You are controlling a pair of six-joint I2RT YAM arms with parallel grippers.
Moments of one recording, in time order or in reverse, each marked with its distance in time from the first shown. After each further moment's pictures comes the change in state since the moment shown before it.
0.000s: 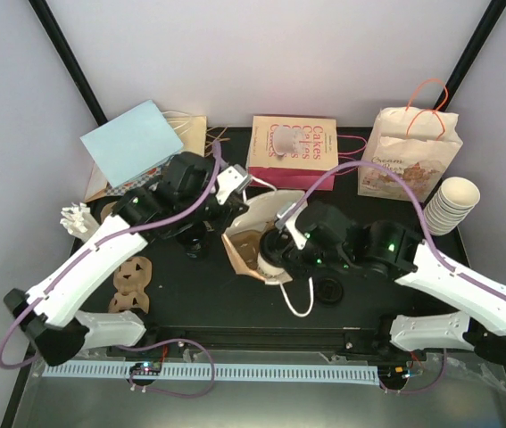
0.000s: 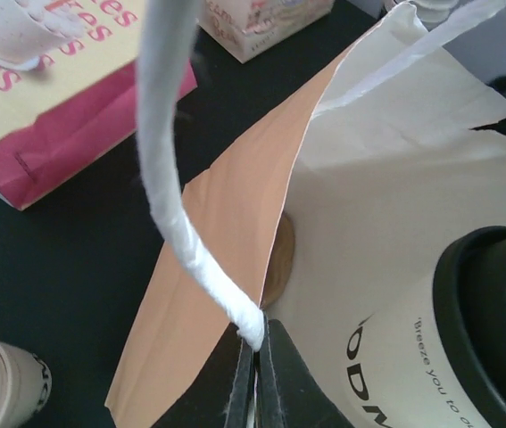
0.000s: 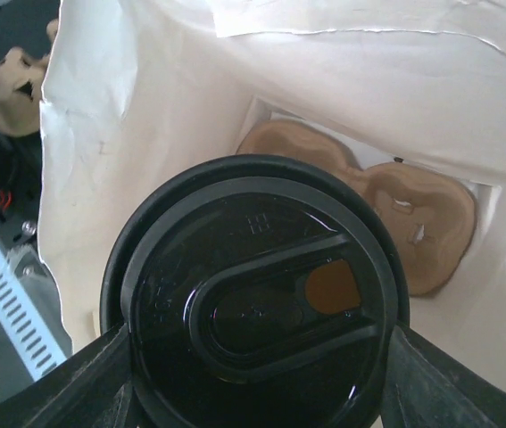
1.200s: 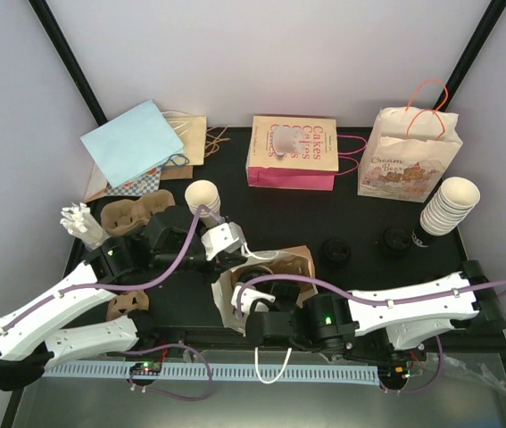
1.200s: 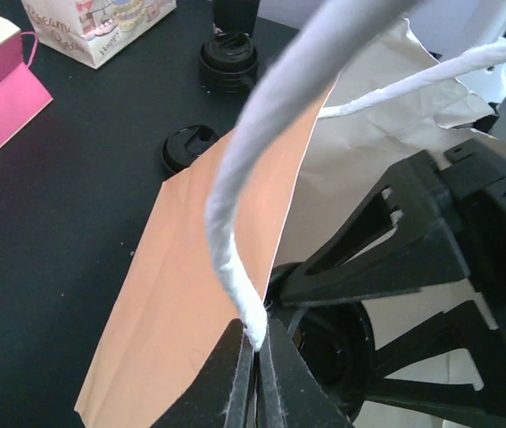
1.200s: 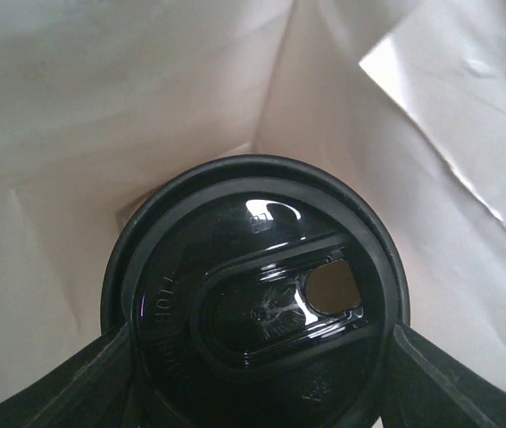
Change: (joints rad) left arm -0.265 -0.365 -0.328 0.072 0.021 0.026; right arm 0.587 0.153 -0.266 0.209 0.653 -0.169
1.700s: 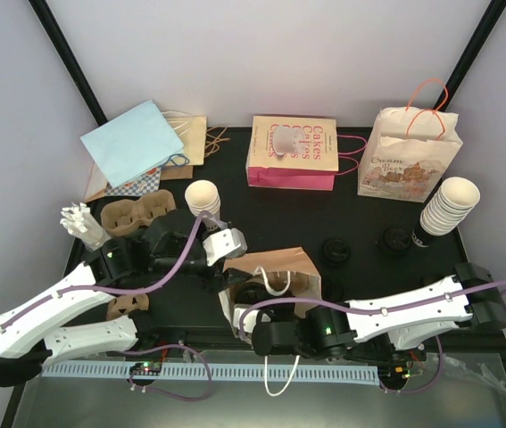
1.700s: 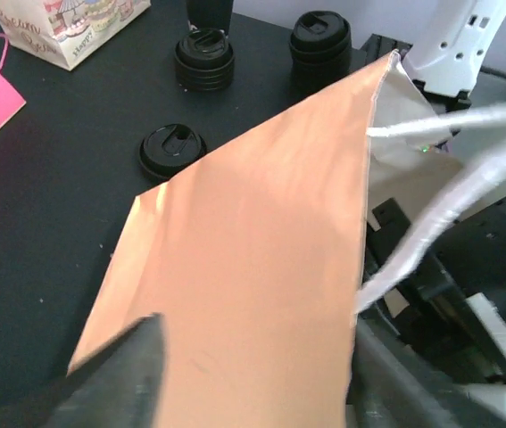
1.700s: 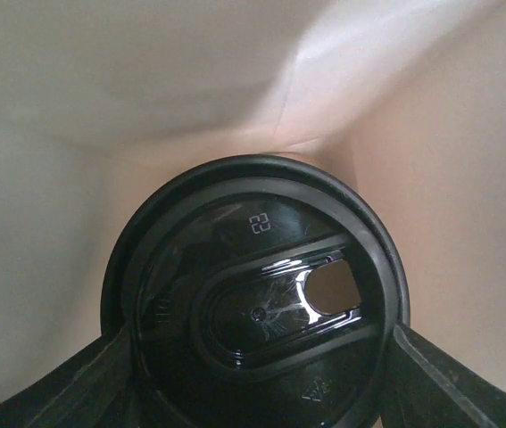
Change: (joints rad) left arm -0.050 0.000 0.009 -0.018 -0.004 0.012; right arm 0.030 -0.024 -0.217 0.268 -0.070 -0.216
